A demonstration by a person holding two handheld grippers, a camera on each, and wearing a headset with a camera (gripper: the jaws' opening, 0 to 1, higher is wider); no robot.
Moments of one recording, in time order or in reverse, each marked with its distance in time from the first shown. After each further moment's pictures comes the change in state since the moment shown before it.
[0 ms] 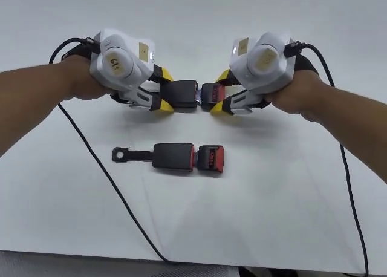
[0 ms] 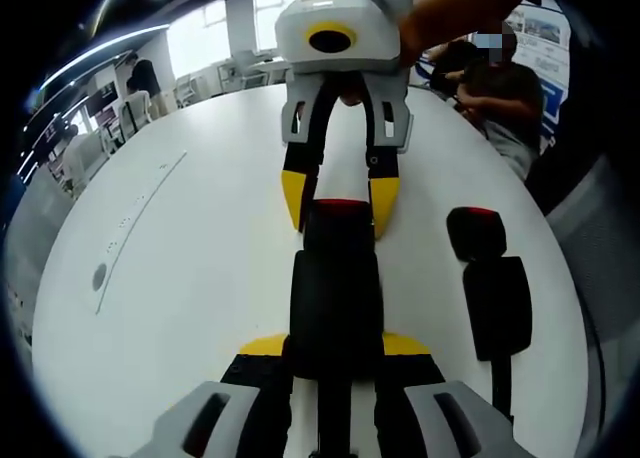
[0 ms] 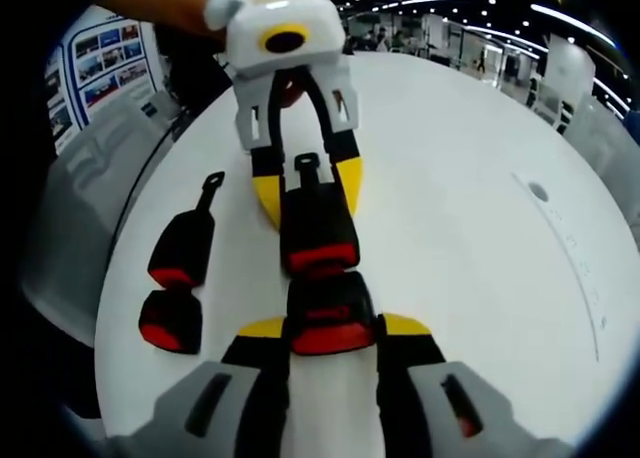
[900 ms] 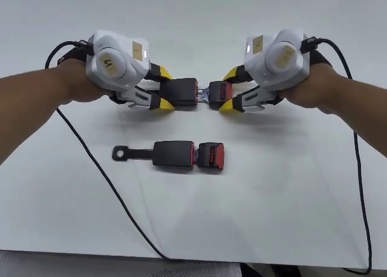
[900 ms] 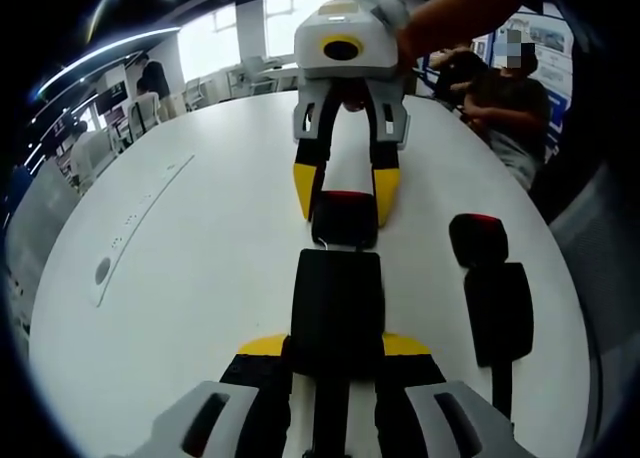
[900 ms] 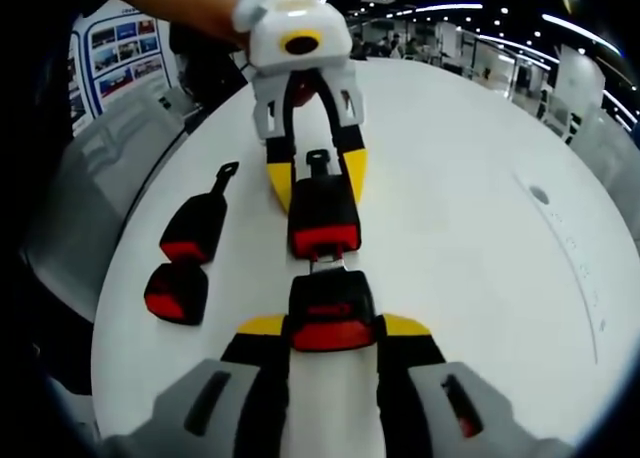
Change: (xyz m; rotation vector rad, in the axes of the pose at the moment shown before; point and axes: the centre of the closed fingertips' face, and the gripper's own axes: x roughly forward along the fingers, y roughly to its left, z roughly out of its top) left arm 0.001 0.001 -0.001 -0.031 -0.044 0.022; right arm -0.007 0.003 -0.012 -0.057 -0.026 0.034
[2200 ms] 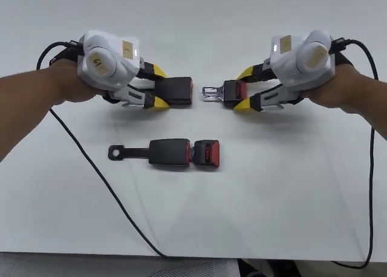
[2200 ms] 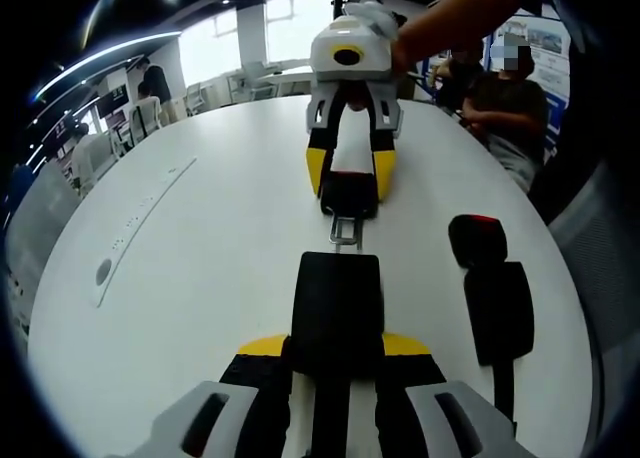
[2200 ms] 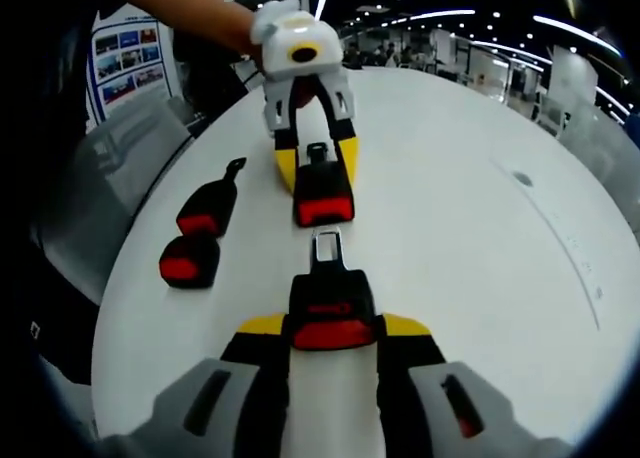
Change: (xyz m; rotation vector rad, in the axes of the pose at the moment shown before) left arm -0.002 0.000 0.000 0.006 -0.027 0.001; right arm -0.028 -0.002 -0.024 0.034 -0.057 -0.003
